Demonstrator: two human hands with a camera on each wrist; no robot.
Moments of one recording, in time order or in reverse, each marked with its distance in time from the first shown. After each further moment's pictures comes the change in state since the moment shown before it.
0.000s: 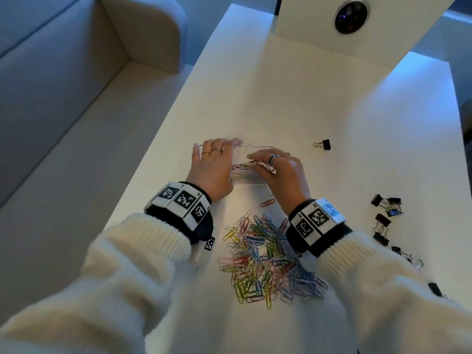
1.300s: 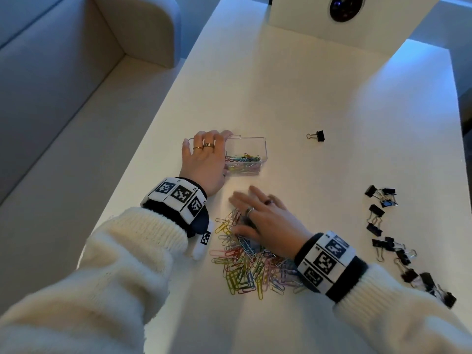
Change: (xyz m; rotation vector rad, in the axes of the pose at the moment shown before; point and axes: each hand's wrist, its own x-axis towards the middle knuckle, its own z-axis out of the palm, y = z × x) left_hand 0.001 0.007 0.008 0.131 0.018 -0.048; right_hand -0.072 -0.007 -0.015 -0.425 -0.812 -0.037
